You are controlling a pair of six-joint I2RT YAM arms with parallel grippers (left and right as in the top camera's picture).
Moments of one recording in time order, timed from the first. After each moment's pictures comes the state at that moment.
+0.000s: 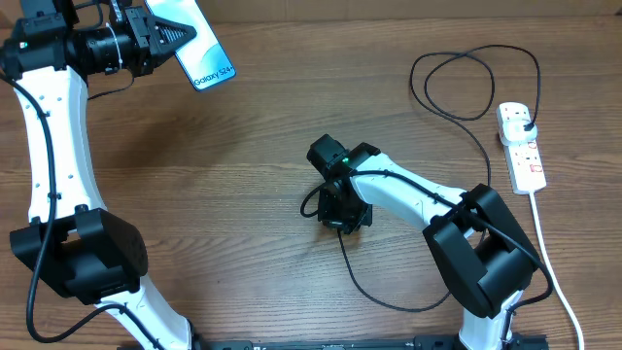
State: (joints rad) left arm 0.26 1.98 2.05 -0.97 1.14 -0.35; right arm 0.67 1.98 1.27 -0.89 -0.17 0.75
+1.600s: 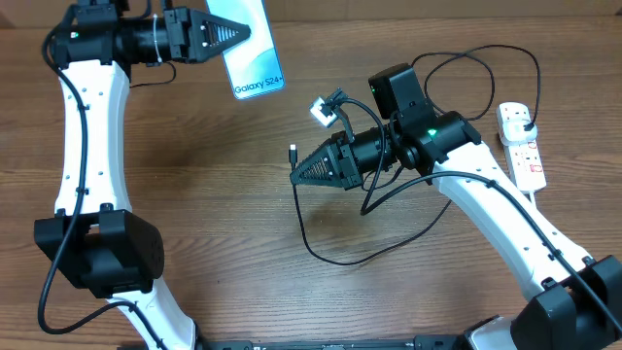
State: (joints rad) left arm 0.10 1.98 2.05 -0.90 1.53 -0.15; right arm 0.46 1.62 1.37 -0.69 -1.22 0.04
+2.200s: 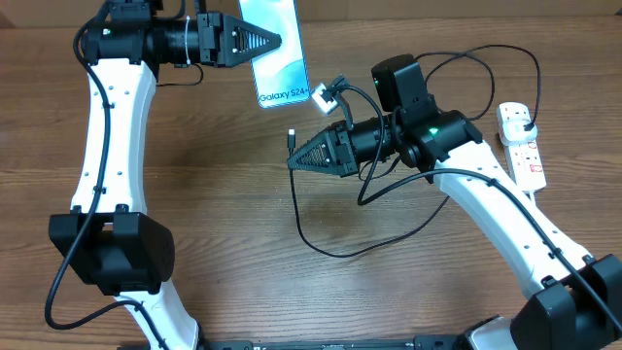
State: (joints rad) left arm 0.00 1.98 2.05 -0.92 1.53 -0.15; right arm 0.45 1.63 1.37 -0.54 -1.18 0.20
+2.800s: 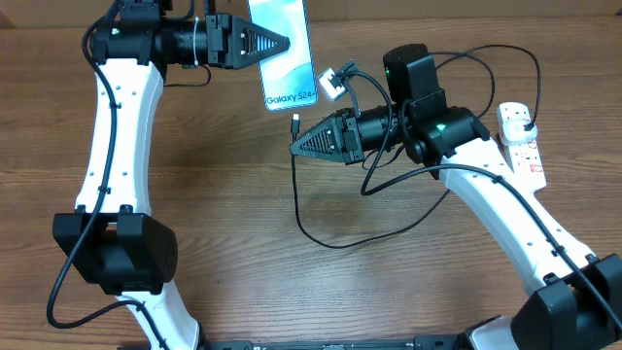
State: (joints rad) left arm -0.03 1.98 2.05 -0.92 1.53 -0.15; right arm 0.41 1.63 1.37 -0.41 -1.24 0.30
